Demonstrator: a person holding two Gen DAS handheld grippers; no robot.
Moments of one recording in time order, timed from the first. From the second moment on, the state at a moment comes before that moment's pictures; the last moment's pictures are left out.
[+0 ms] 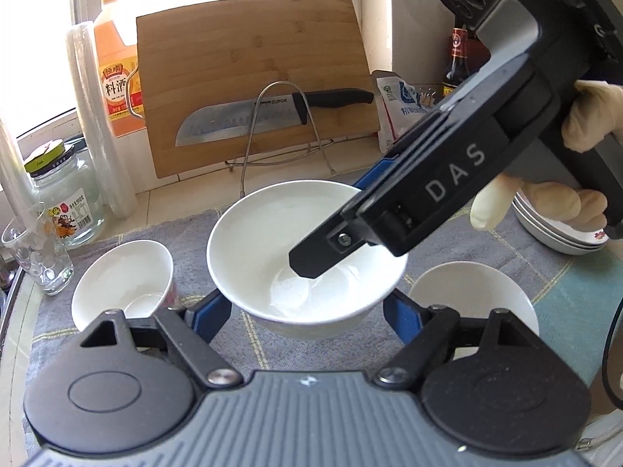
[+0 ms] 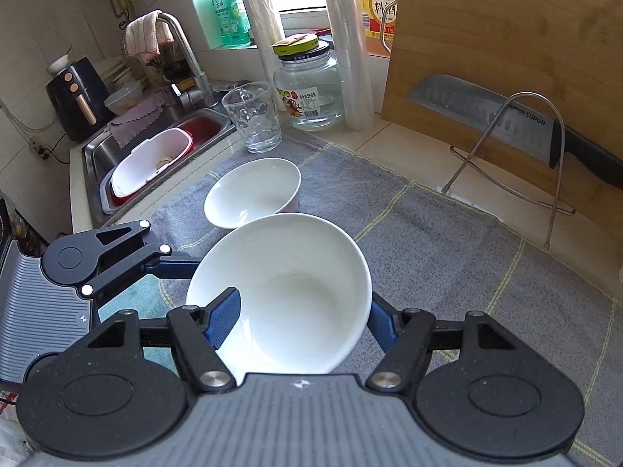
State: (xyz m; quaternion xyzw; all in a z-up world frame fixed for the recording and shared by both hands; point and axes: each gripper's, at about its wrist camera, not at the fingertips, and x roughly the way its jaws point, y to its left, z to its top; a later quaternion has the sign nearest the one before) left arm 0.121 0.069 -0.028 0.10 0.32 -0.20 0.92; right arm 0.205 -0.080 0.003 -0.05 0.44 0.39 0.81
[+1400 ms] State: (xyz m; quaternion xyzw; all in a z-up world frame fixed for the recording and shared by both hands) left arm 0.060 0.002 -0.032 0.13 0.34 -0.31 0.88; right arm 0.115 -0.158 -0.006 0.00 0.46 0.29 0.84
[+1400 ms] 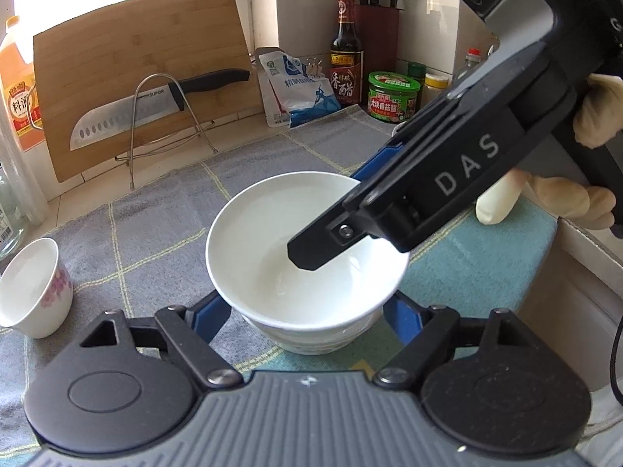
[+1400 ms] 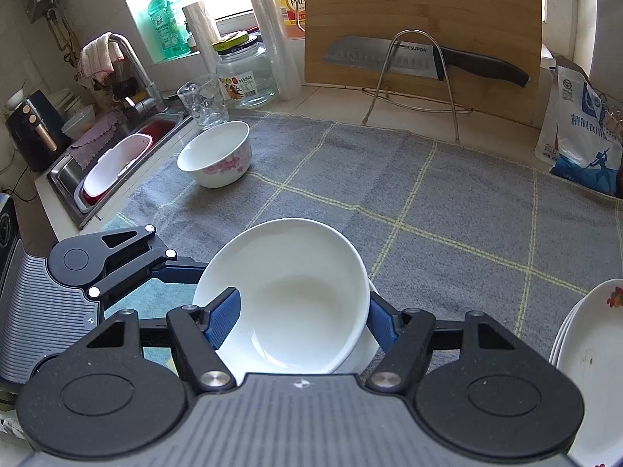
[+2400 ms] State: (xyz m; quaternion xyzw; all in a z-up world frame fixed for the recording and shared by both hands) left arm 0.072 -0.005 -0.037 0.15 0.36 -0.31 0.87; right arm 0.123 -0.161 -0.021 -0.02 0.47 0.29 0.83
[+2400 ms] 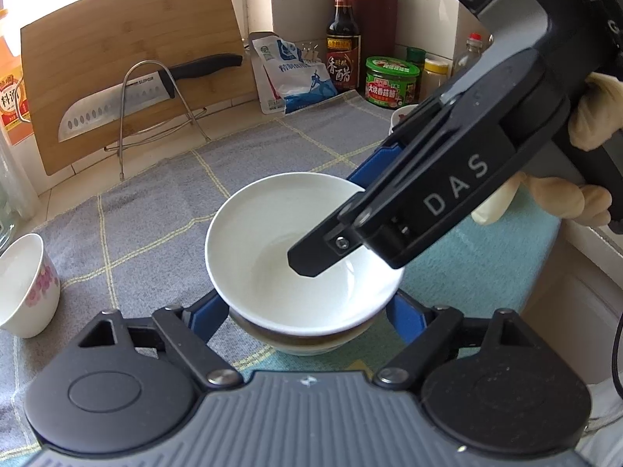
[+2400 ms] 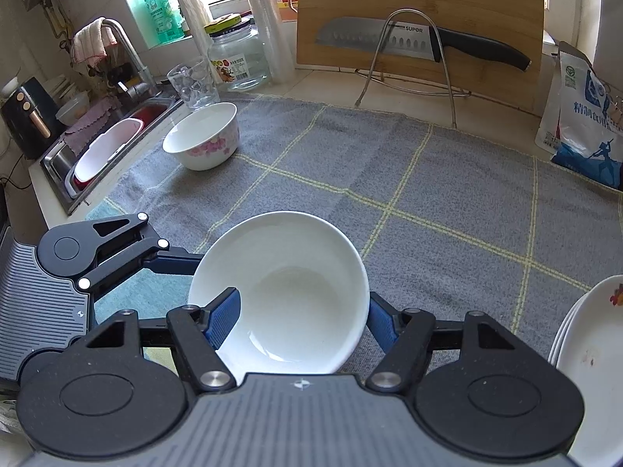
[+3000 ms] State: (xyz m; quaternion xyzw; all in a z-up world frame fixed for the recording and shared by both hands) left arm 0.064 0.009 -0.033 0.14 0.36 -0.30 0.87; right arm 0.118 -0.157 -0.007 -0.04 0.44 0.29 0.85
